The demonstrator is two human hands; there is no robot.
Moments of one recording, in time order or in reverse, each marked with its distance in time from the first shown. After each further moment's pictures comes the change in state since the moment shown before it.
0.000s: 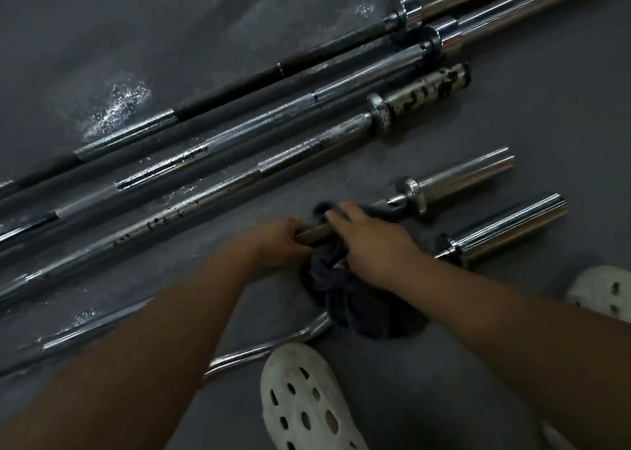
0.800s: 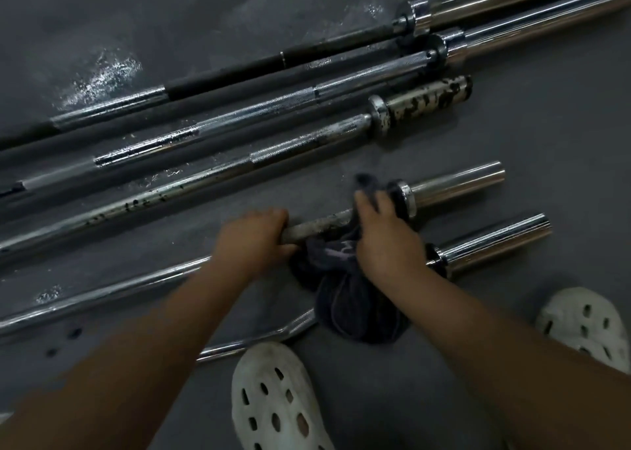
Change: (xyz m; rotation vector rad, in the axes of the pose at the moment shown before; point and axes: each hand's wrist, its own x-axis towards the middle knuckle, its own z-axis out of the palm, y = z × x) left_hand -0.015 -0.005 0.028 0.255 0.370 -0.024; right_hand -0.008 0.015 -0.001 0.017 0.095 0.296
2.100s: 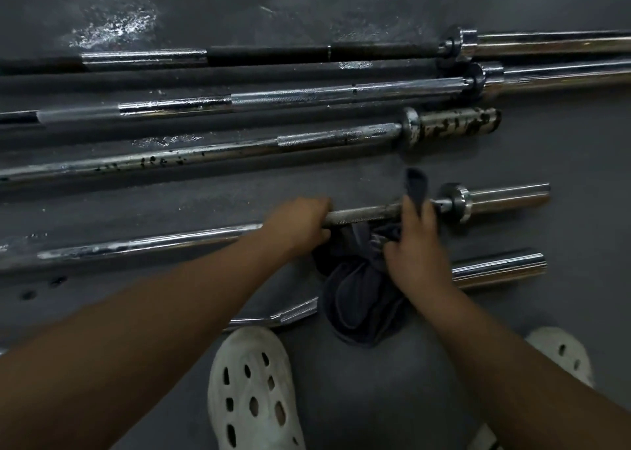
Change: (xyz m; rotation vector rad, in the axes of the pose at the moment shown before) left_hand 0.023 0.036 0.003 -0.241 -0.033 0.046; right_hand 0.004 0.031 0.002 0.165 0.116 0.051
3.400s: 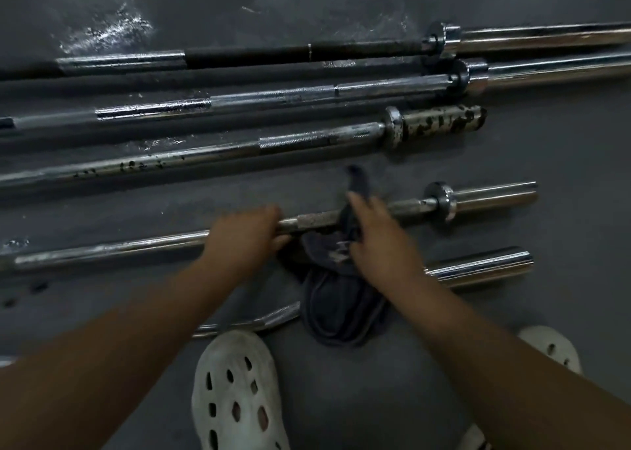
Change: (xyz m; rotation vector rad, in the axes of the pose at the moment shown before) left_hand -0.032 -0.030 0.001 0.290 0.113 -0.114; right_hand 0.012 -0.011 0.002 -0.116 -0.140 -0.228
